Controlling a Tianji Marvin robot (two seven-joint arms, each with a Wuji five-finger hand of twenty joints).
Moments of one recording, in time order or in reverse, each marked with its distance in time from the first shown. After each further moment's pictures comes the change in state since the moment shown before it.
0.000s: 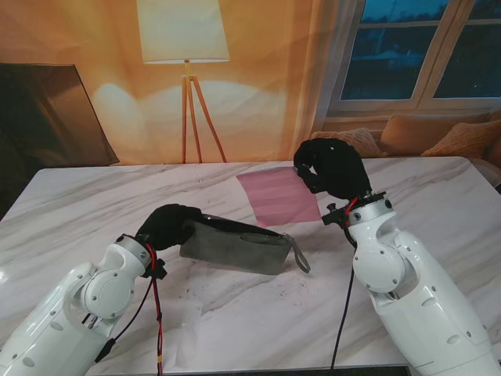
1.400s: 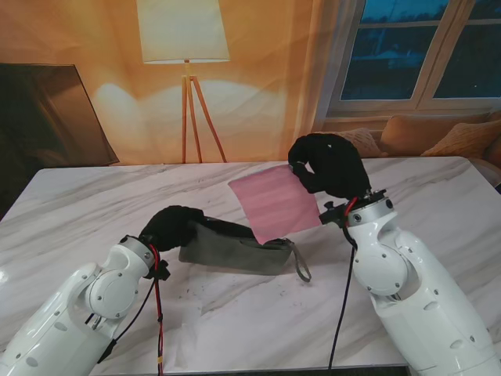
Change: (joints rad) left arm -0.007 -0.001 0.024 -0.001 -0.010 0.039 0.001; right arm -0.014 0.005 0.001 -0.056 -0.020 -0.046 -0.019; left_hand -0.025 -0.032 0.077 0.000 0.003 0.009 0.059 0.069 0.026 0.036 0.128 0.058 0.111 0.000 0.157 0.060 0.098 0.042 0.083 0.117; right_hand 0.000 0.000 -0.001 0.000 0.000 -0.006 -0.008 0.007 0.000 -0.002 -0.007 0.014 0.000 -0.002 -0.001 0.011 0.010 -0.001 -0.005 0.000
